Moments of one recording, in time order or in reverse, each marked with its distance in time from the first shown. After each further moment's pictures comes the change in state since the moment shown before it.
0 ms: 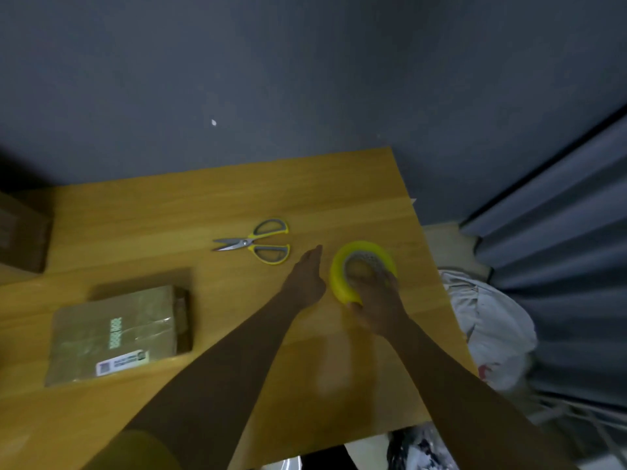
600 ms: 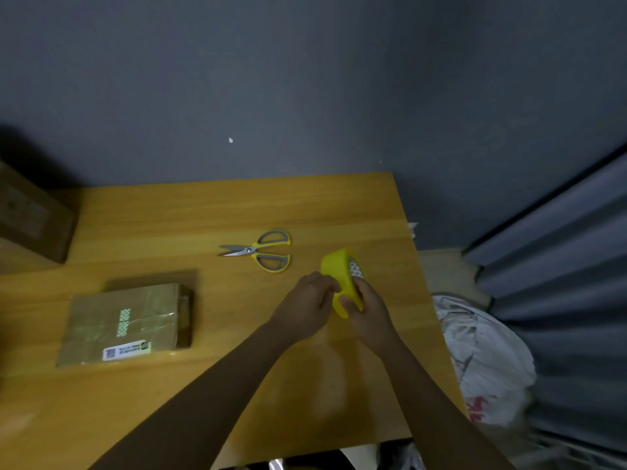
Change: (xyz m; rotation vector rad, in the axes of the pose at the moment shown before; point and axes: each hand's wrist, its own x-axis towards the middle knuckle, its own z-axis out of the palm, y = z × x) left_hand -0.053 0.019 0.009 -0.051 0.322 0.429; right_hand -0.019 -0.009 -0.018 0.938 0.042 0.173
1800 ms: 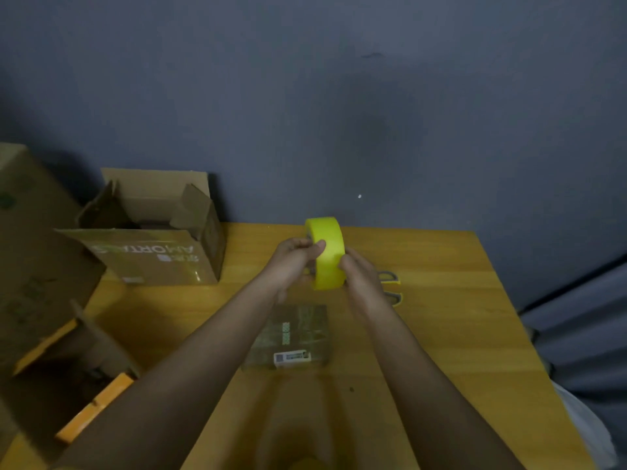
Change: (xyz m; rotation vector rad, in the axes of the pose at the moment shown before) left_hand -0.122 -0.065 -0.298 -0.899 0.271 -0.498; right_hand 0.008 -0.274 0.214 0.573 0.032 -0.006
